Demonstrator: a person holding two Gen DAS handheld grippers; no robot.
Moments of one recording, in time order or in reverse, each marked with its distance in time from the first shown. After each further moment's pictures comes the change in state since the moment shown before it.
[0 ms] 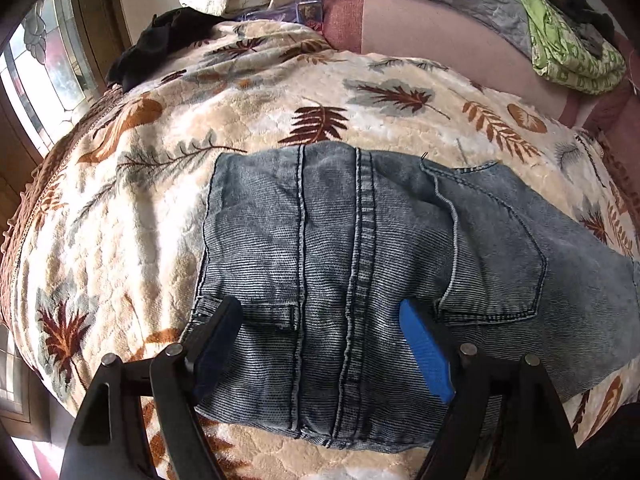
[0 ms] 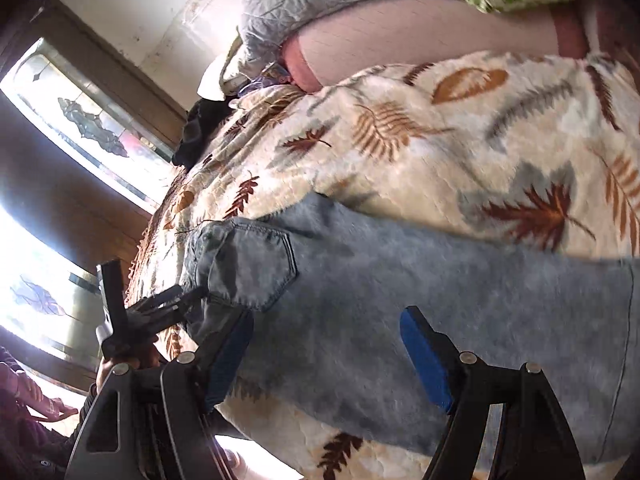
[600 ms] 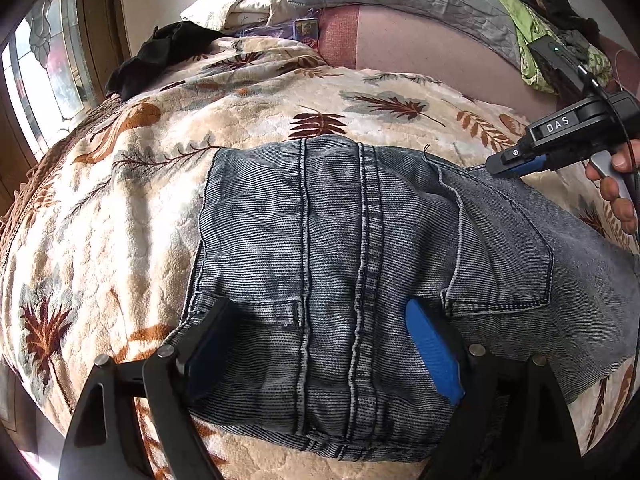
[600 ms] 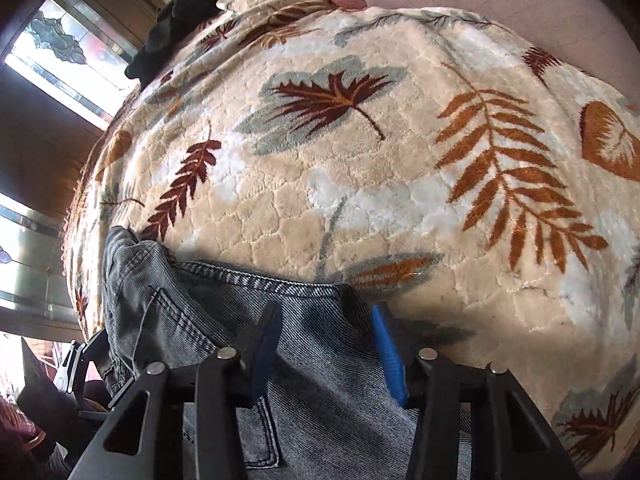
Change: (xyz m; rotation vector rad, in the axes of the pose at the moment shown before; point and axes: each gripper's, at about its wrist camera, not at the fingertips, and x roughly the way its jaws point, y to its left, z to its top) left arm 0.004 0.007 -0.021 0.011 -0.119 -0.035; right arm 0.210 0.031 0.114 -0.198 0.350 -0.125
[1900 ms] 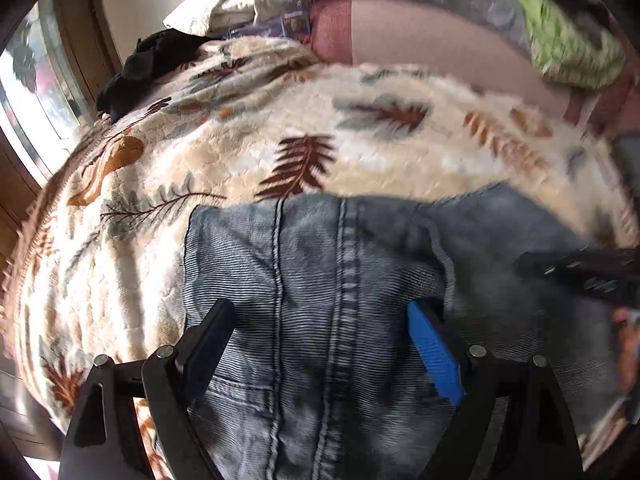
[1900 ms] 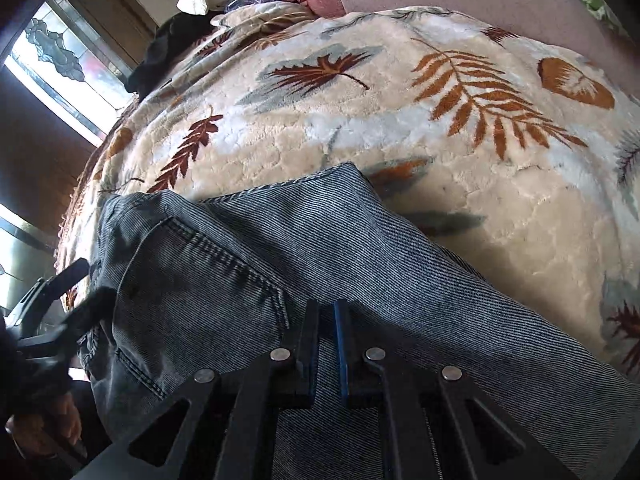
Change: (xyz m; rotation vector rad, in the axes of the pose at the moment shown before) left arm 0.036 -0.030 0.055 0.095 0.138 0.158; right arm 0.004 0.015 -0.077 0.077 -0.136 -0.039
